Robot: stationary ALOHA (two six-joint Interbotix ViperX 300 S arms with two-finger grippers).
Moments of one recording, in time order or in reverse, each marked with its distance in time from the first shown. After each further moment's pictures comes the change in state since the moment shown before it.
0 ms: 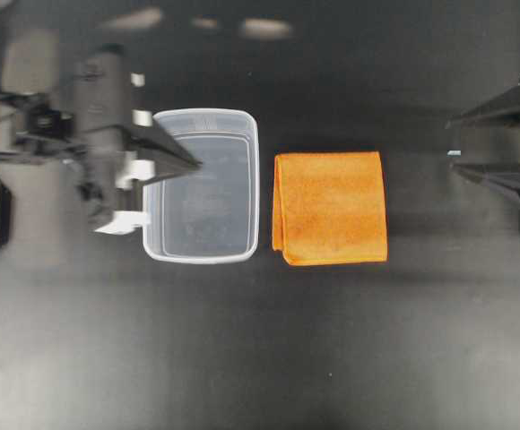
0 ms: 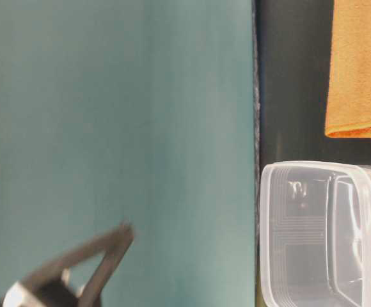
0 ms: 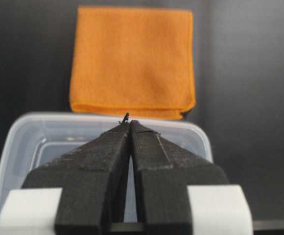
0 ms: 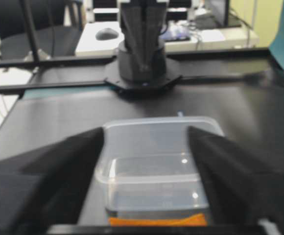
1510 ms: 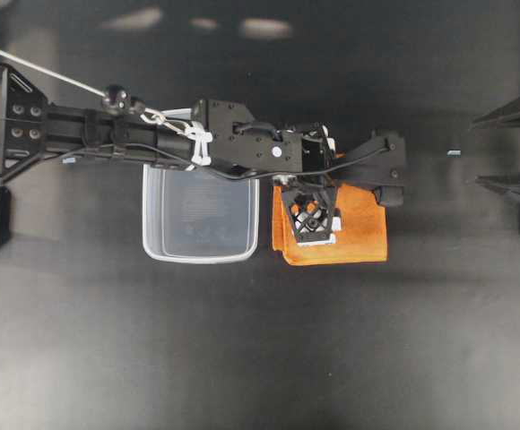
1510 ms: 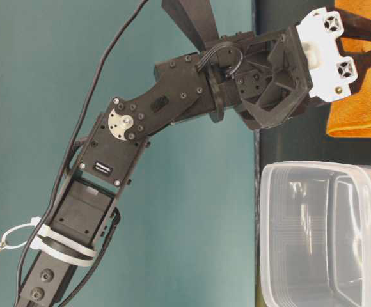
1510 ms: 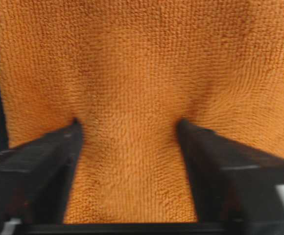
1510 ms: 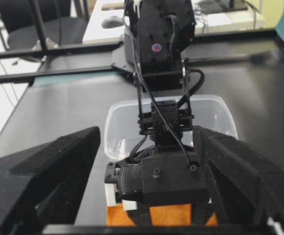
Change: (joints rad) left arm 0.009 0.917 -0.741 0.003 0.379 0.041; right arm 0.011 -0.147 0.057 0.000 0.112 0.038
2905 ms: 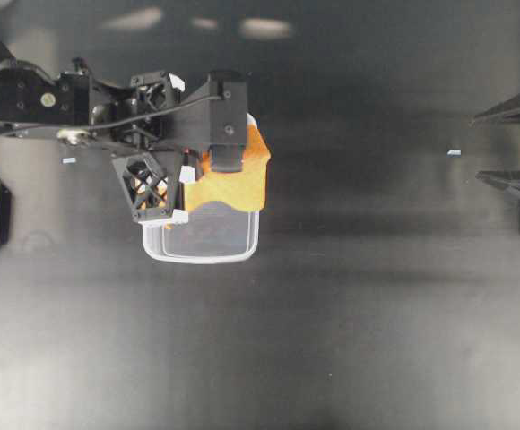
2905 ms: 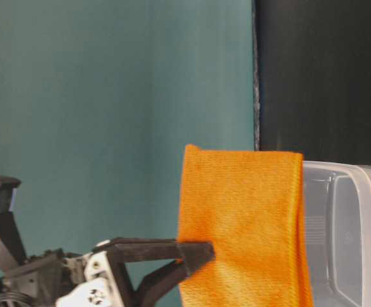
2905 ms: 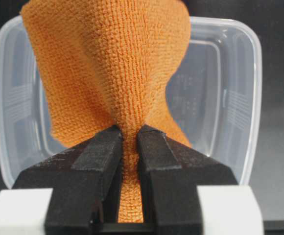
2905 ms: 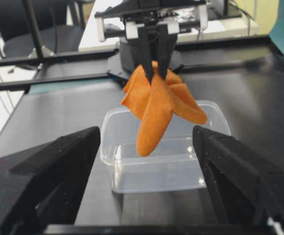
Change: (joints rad) left arm 0.018 -0.724 0.568 0.000 0.067 0.009; right arm -0.015 -0.002 0.009 0.000 -0.028 0.002
